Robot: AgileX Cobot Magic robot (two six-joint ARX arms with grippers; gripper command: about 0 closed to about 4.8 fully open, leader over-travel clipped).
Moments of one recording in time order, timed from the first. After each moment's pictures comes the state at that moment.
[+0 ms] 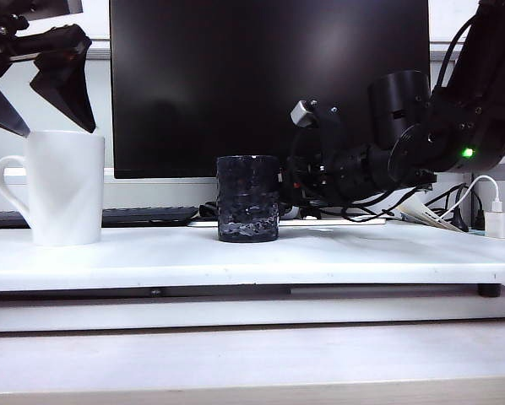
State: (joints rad) left arm -0.35 1.11 0.82 -0.29 -0.04 0.01; right arm 0.35 2.04 1.05 0.86 -0.46 -0.04
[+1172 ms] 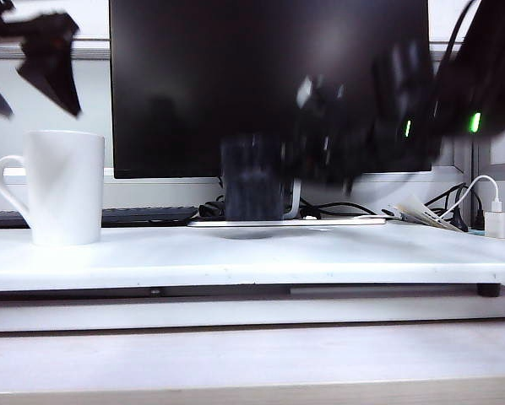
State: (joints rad) left arm -0.34 1.04 0.82 -0.29 -0.12 0.04; right arm 0.35 1.91 1.04 0.74 -0.44 0.03
